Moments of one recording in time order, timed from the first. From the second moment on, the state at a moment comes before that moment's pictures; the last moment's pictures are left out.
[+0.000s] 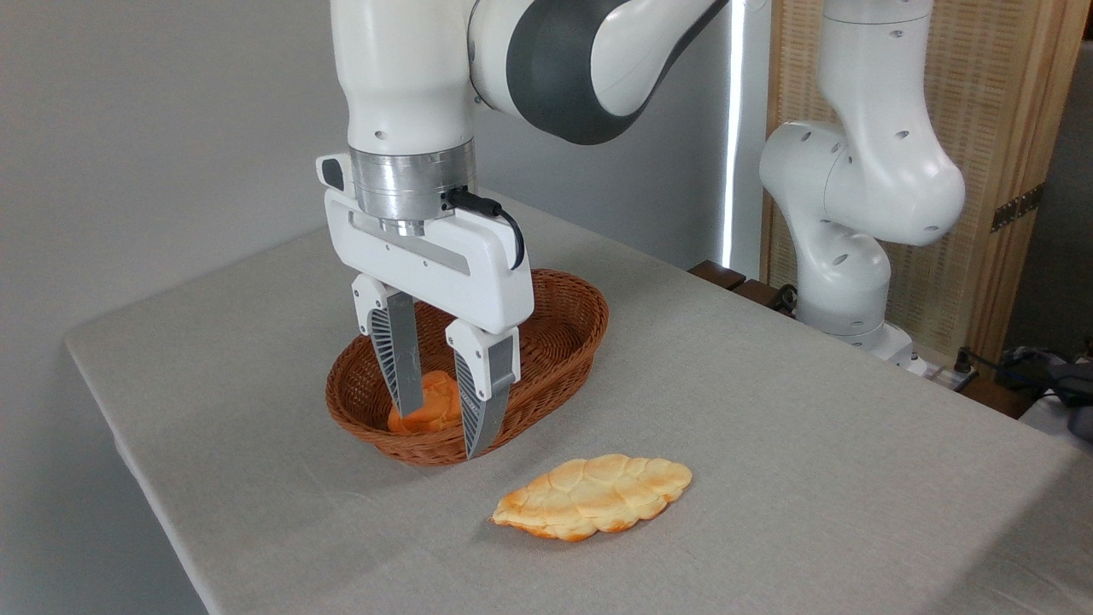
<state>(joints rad) -0.06 -0.02 0.06 -1.89 0.00 2.01 0.62</state>
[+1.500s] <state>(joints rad) -0.04 -0.01 0.13 -2.06 0.00 1.96 1.45</state>
